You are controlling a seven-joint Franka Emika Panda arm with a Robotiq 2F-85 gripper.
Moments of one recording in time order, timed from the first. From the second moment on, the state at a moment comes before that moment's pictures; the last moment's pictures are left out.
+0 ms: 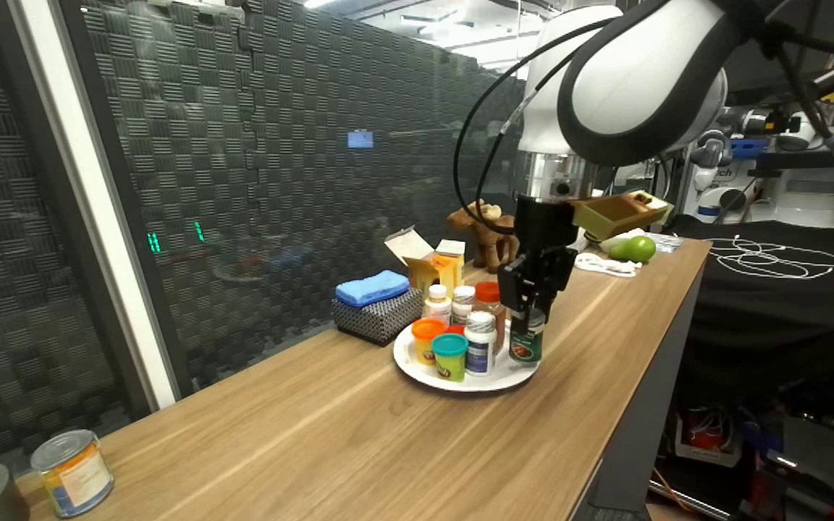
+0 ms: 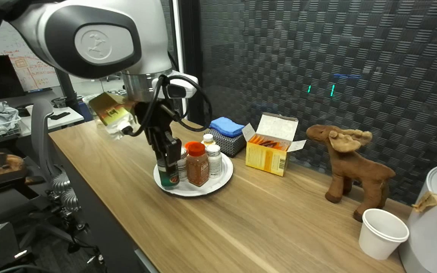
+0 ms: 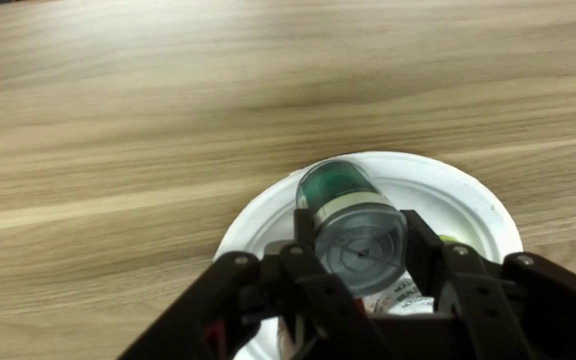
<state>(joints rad) 0.01 0.02 0.01 -2.43 0.01 2.51 0.12</state>
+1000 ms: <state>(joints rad) 0.01 0.11 0.01 -2.36 0.07 2.57 0.10</state>
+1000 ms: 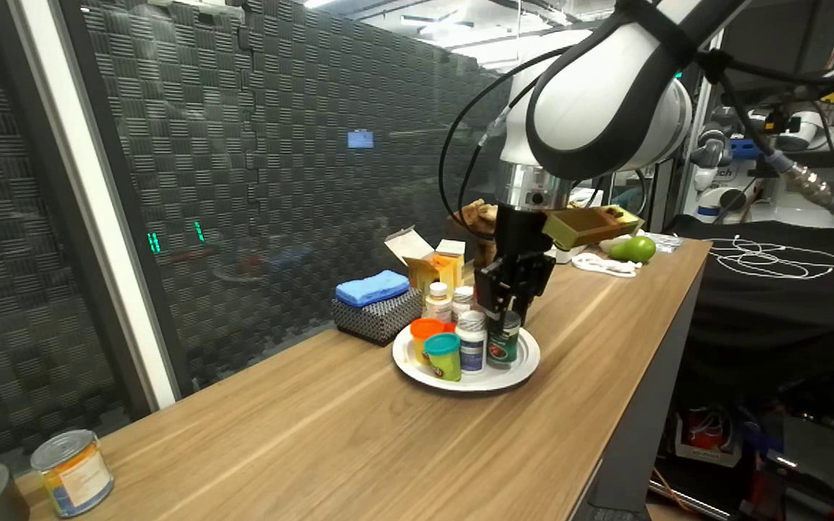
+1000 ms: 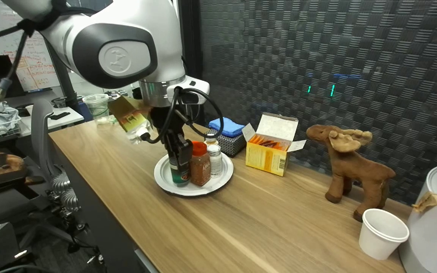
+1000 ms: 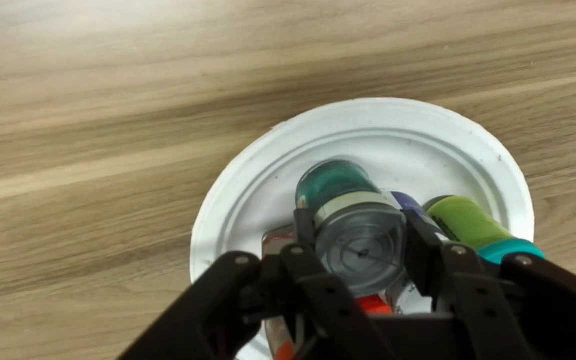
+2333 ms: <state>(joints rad) -0.02 -0.05 -0.02 -2.35 0.09 2.25 0.17</state>
